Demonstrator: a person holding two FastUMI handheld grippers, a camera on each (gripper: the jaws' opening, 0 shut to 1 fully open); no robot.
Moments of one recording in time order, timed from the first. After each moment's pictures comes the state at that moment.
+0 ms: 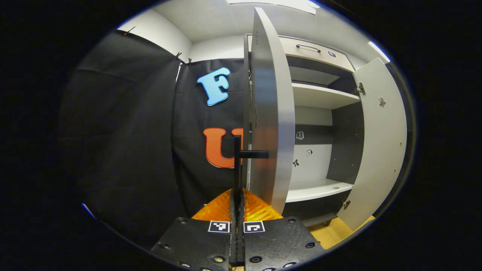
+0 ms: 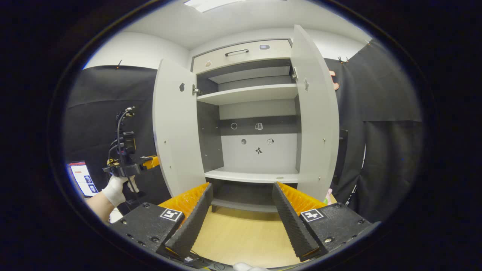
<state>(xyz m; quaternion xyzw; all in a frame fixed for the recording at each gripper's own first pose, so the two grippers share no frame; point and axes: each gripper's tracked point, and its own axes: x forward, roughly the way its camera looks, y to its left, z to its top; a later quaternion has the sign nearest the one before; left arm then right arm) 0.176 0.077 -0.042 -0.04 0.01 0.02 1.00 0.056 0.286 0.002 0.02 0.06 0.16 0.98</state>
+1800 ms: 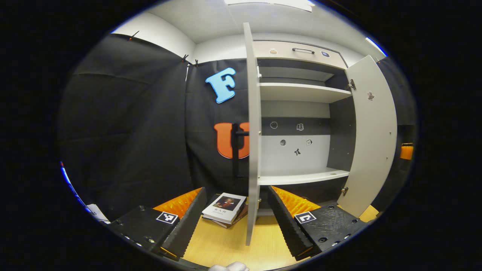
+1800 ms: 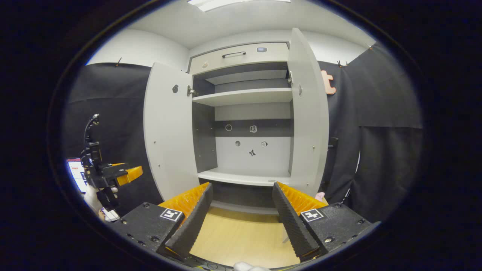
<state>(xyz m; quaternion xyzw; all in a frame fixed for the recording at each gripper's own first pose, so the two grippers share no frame) 0.072 0.061 -0.045 -0.02 0.03 0.05 1.00 0.059 0.246 0.022 0.00 0.05 0.14 0.99</state>
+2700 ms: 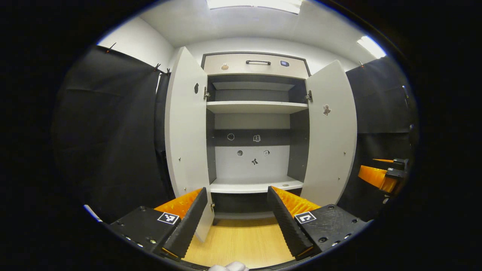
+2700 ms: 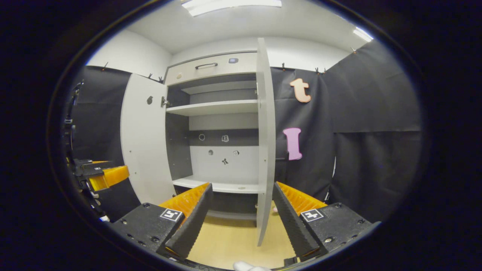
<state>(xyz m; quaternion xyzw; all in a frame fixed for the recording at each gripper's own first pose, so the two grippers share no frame) 0.035 -0.088 0.011 -0.01 0.02 -0.02 1.00 0.048 0.174 0.040 0.01 0.03 0.06 1.00</state>
